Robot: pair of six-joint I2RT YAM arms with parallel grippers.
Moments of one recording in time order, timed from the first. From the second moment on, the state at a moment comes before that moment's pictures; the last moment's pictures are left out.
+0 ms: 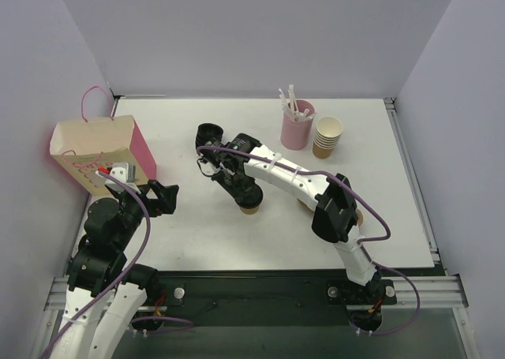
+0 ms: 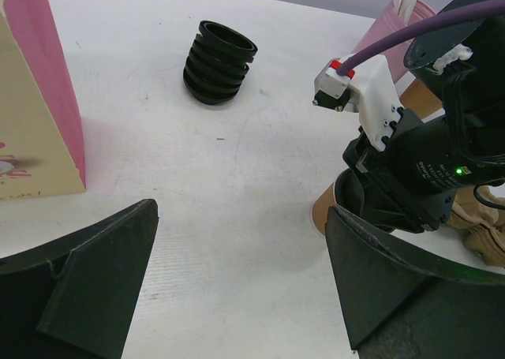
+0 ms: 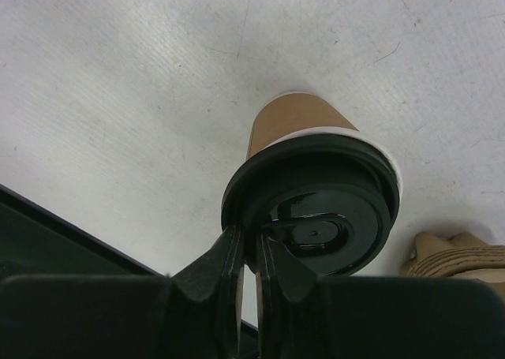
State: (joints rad) left arm -0.27 0.39 0.72 -0.53 -0.02 -0.35; right arm 0.98 2.14 2.04 -1.26 0.10 0.12
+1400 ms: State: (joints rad) left arm -0.27 0.38 0.72 -0.53 -0.02 -0.34; right arm 0.97 2.14 2.04 -1.23 0.13 0.13
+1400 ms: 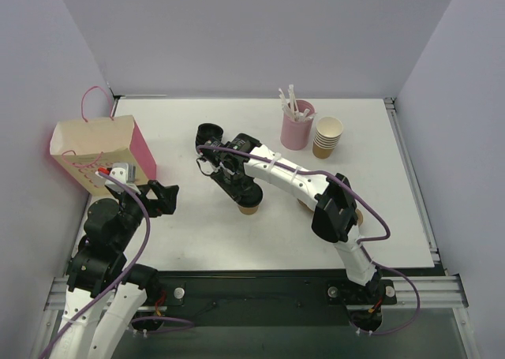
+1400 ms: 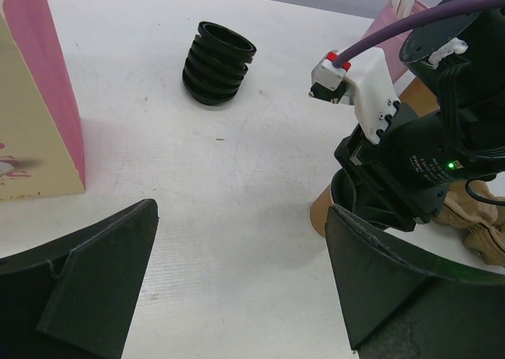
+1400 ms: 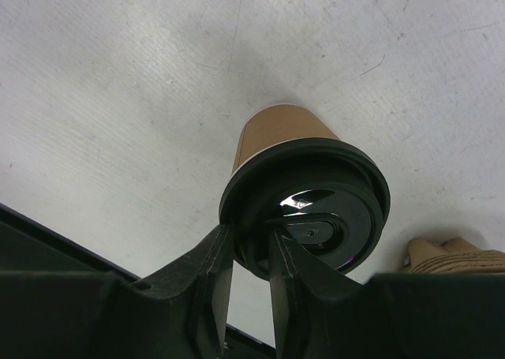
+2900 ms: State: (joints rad) left arm -0.41 0.90 0.55 -0.16 0.27 -0.67; right arm 0.71 1.81 1.54 -0.83 -0.22 0.16
